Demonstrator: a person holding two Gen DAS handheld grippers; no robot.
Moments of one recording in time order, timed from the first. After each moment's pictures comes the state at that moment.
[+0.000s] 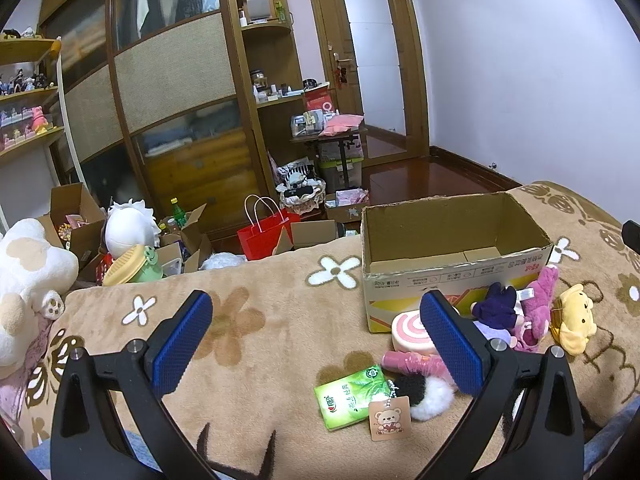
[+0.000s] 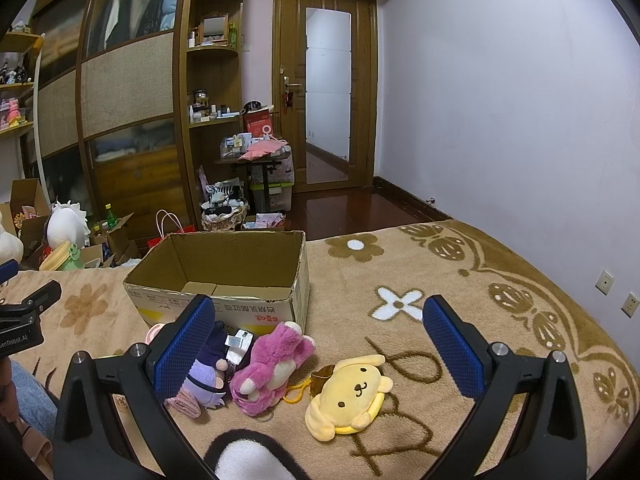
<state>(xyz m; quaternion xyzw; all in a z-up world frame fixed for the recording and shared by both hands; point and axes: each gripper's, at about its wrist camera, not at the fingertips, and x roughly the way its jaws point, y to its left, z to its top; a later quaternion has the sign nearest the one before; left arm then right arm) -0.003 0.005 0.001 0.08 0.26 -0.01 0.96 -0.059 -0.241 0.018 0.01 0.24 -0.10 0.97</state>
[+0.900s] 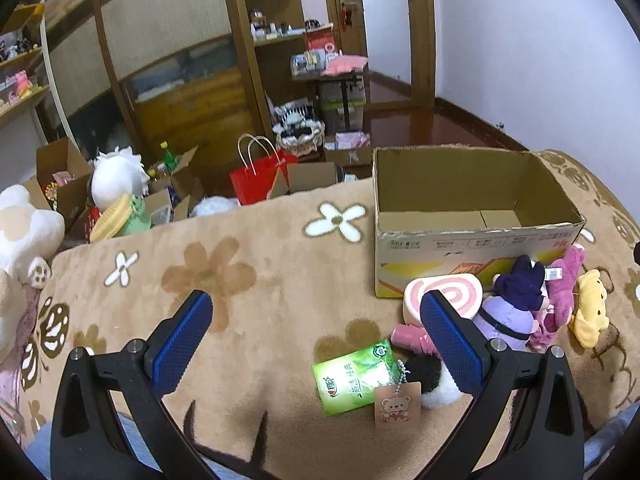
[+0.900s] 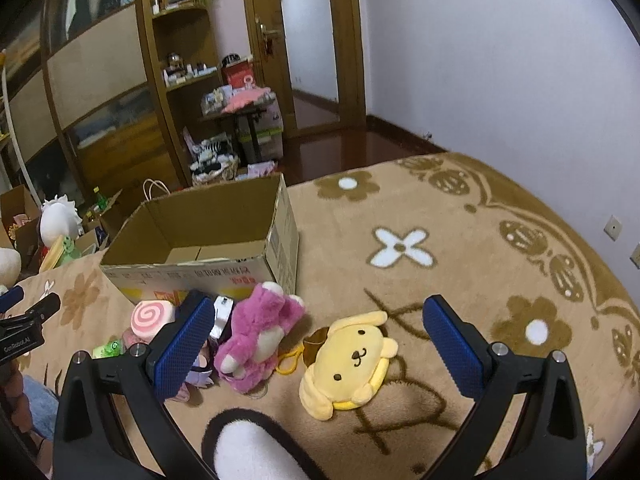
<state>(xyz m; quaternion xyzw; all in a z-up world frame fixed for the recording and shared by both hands) 0.049 0.011 -0.031 0.07 0.38 -0.01 0.92 -0.024 -0.270 -0.017 0.08 0.34 -0.11 0.93</state>
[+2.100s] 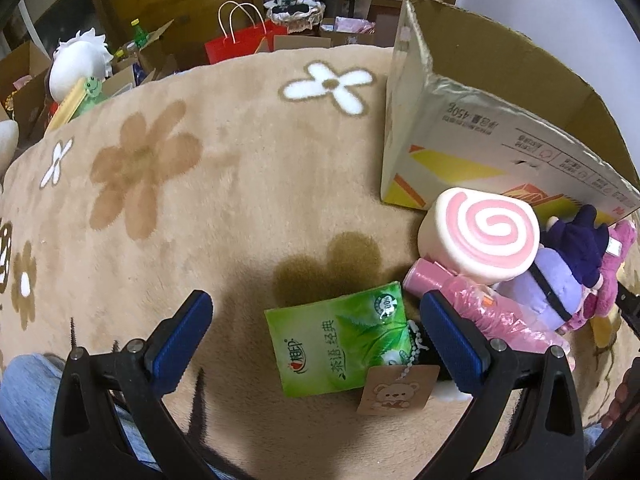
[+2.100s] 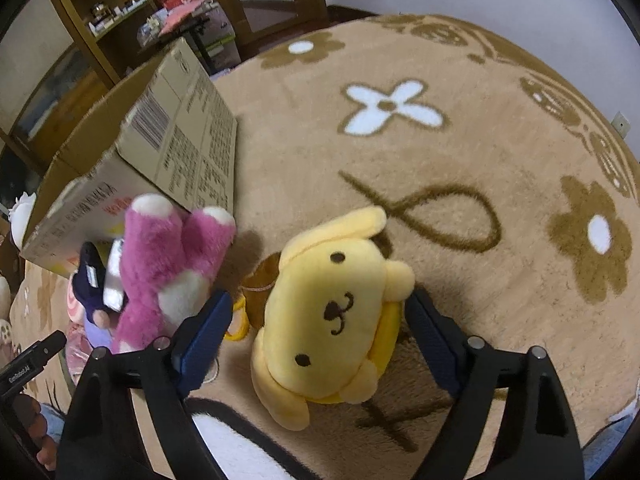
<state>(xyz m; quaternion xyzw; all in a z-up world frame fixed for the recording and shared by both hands) 0.104 0.018 -0.126 -0.01 0.57 -0.01 0.82 0.032 -0.312 -0.122 0.18 0.51 -0.14 0.83</state>
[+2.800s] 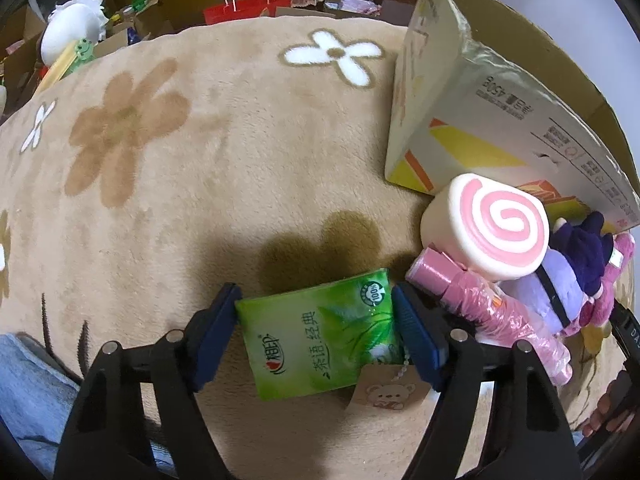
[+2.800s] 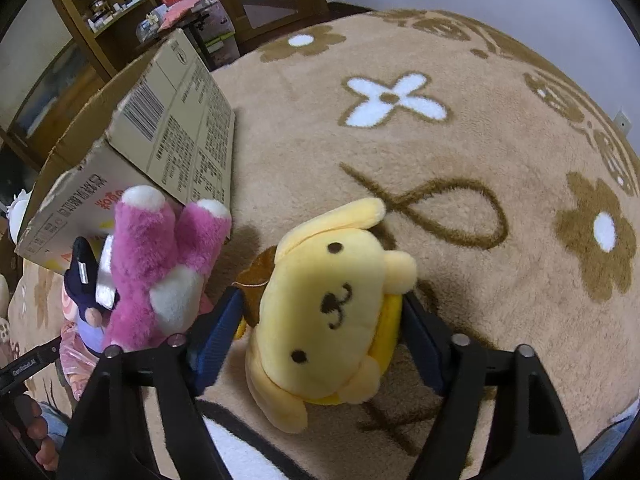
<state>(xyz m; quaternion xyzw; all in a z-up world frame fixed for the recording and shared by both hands) 0.115 0.022 -0.146 -0.05 0.60 -0.02 0.79 0.033 -0.313 -0.125 0.18 0.51 -0.14 0.83</state>
